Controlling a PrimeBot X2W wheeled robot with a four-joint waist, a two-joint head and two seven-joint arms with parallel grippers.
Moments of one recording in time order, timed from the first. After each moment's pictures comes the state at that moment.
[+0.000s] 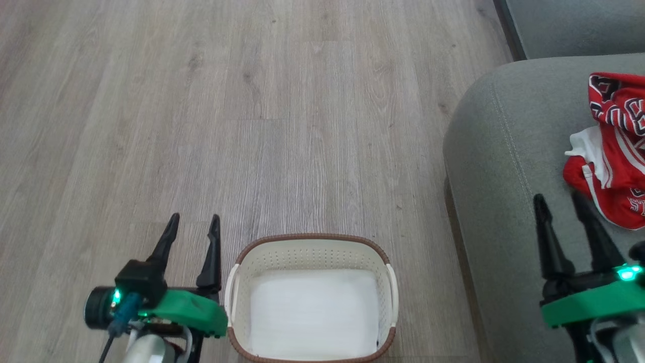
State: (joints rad) left arm -0.05 0.20 -0.35 0.15 -0.33 0.16 -0.25; right arm 0.05 -0.30 0.04 0.01 0.51 0.13 -0.25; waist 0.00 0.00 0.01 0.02
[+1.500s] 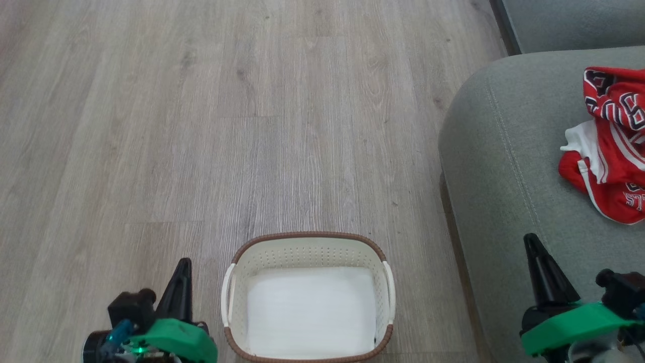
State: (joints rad) left arm 0.02 0.05 -0.12 0.33 -0.21 -0.02 -0.23; right arm 0.09 -0.25 0.10 0.13 0.53 0.13 -0.24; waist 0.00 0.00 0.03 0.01
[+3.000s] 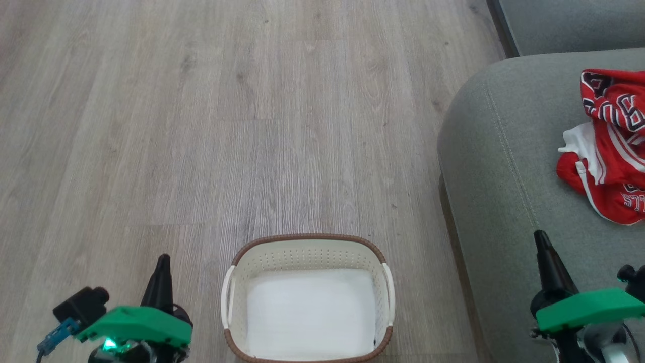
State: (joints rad) left arm 0.00 0.05 -0.05 0.32 -0.72 -0.05 -0.11; right arm 0.05 -0.19 0.03 0.18 0.94 0.13 -0.12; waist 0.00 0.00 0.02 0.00
